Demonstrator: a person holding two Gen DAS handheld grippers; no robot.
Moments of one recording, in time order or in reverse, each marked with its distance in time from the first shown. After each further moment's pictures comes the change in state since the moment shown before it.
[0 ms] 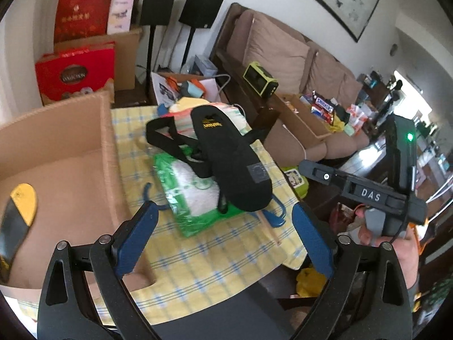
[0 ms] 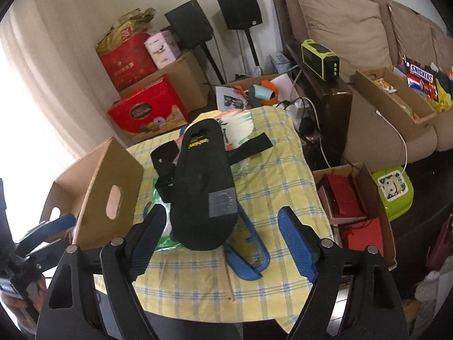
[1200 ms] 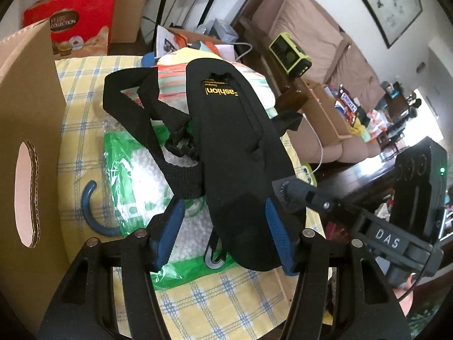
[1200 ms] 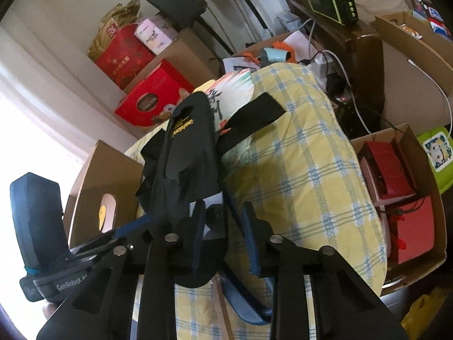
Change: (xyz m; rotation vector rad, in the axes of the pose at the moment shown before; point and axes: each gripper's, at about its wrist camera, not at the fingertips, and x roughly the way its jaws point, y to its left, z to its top) left arm 0.143 0.014 0.014 -0.170 0.128 0.019; right arm 0.087 -0.036 0.006 0.134 0.127 0.212
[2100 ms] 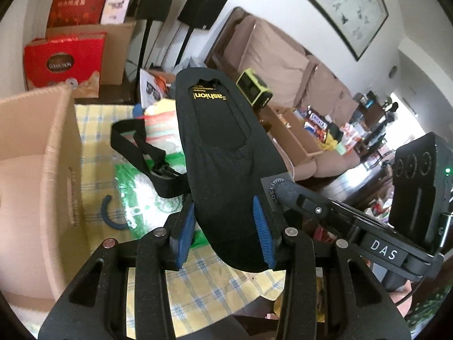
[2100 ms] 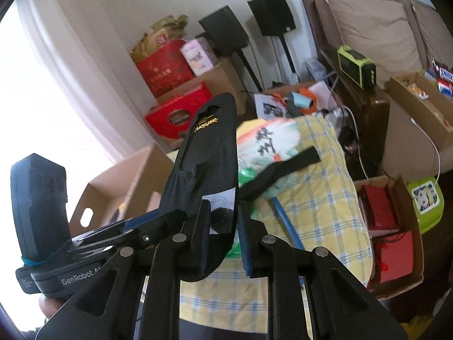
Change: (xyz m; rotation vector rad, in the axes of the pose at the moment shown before) left arm -0.101 -0.026 -0.016 0.083 -0.176 -0.084; right arm -0.077 0.093 -0.020 -0.199 -0.158 -0.014
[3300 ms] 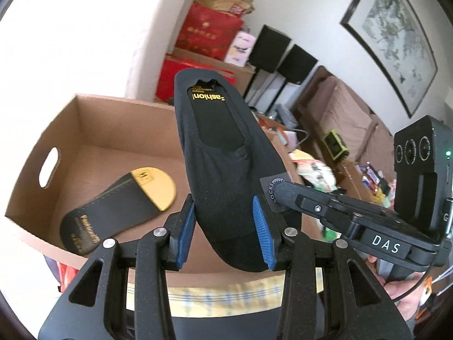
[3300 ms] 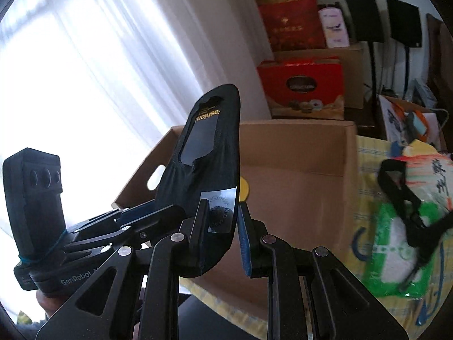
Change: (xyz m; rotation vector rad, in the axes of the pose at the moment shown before) left arm -0.177 0.198 -0.031 -0.216 -0.193 0.277; right arm 0.136 0.241 -0.027 -0.315 0.220 0.245
